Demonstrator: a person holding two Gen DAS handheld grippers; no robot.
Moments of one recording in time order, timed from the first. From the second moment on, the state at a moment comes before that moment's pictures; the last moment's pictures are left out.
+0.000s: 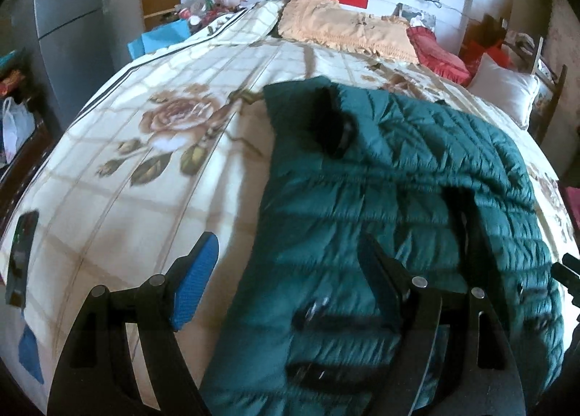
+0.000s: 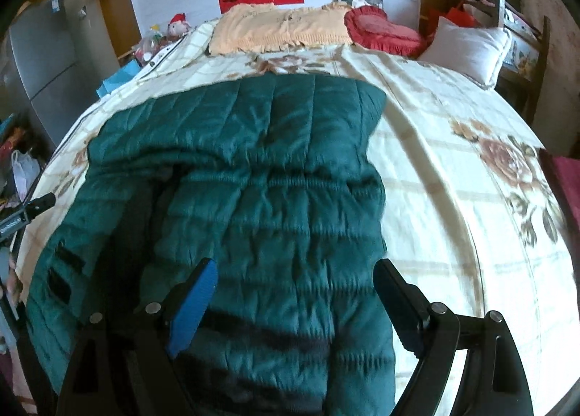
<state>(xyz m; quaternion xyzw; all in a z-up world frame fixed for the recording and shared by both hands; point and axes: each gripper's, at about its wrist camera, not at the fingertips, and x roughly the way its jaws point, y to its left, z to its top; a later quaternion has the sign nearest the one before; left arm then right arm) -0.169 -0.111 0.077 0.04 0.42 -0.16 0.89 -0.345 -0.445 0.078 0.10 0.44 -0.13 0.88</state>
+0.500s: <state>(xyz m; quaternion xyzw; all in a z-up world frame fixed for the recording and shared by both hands) -0.202 -0.084 0.069 0.05 0.43 -0.16 0.89 -0.401 -0.432 0.072 0.11 0.45 -0.14 0.88</state>
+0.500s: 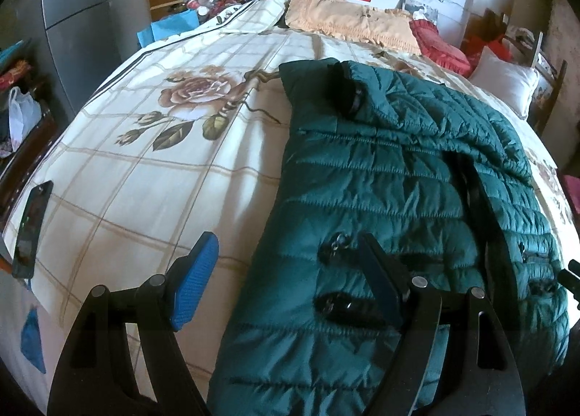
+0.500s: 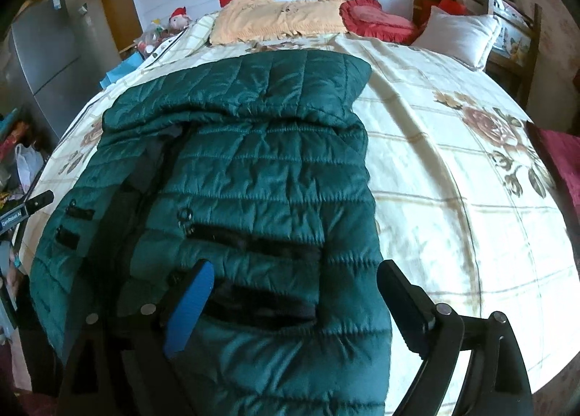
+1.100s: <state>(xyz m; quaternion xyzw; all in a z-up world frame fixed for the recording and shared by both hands) -0.224 -0.027 0.041 -0.01 0.51 -0.17 0.85 -0.440 -0.438 0.052 0.13 0.49 -0.11 0.85</state>
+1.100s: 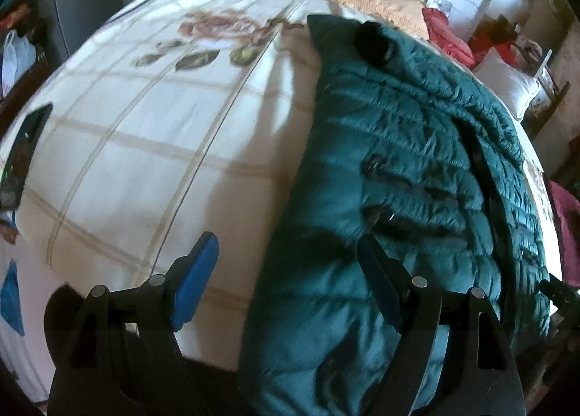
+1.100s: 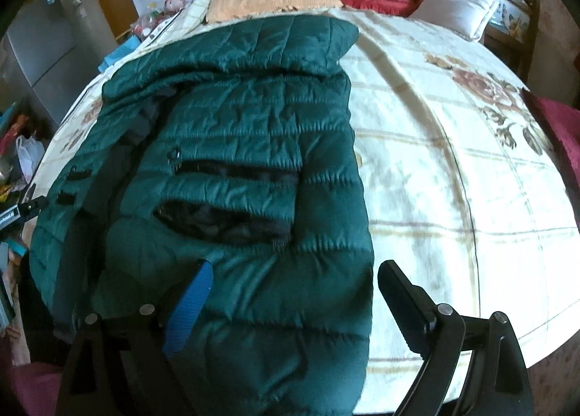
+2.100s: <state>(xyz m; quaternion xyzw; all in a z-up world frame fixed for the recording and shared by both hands) -0.252 -0.028 0.023 -0.01 0.54 -0.21 0.81 -0.468 -0.433 0.034 0.22 0.50 -0.01 0.84</state>
